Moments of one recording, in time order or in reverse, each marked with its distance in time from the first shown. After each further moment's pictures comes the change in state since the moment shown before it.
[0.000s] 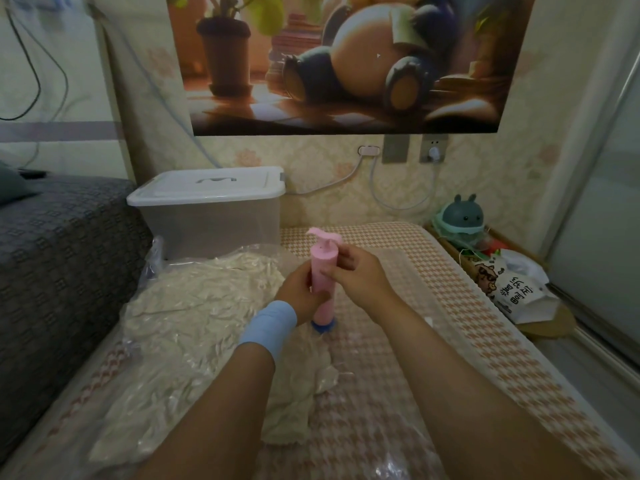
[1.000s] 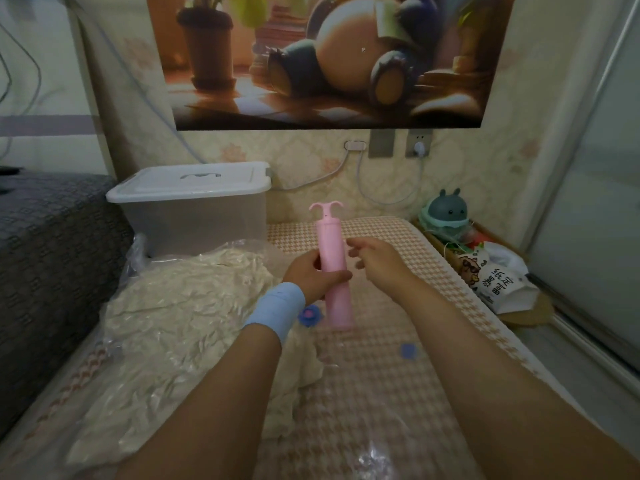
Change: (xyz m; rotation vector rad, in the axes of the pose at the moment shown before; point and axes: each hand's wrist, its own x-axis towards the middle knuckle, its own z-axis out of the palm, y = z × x) left_hand 0.002 0.045 0.024 -0.091 -0.054 -0.073; right_hand 0.008 -0.010 -0.056 -0.283 0.029 0.150
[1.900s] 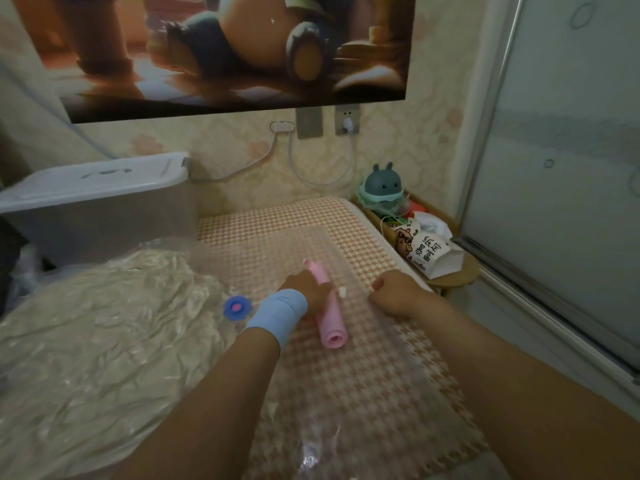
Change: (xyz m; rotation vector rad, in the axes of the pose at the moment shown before) left_hand 0.010 0.008 0.131 0.652 -0.228 -0.194; right_hand -0.048 0.127 -0.125 -0.578 -0.107 0.322
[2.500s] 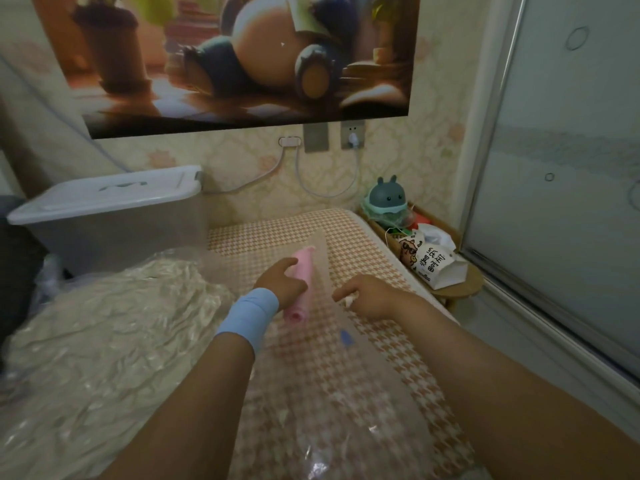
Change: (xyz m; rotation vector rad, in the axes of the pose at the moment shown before) left_hand -0.013 -0.031 -0.050 -0.341 0.169 0.042; right_hand -0.011 -0.056 0.009 0.222 -0.176 -0.096
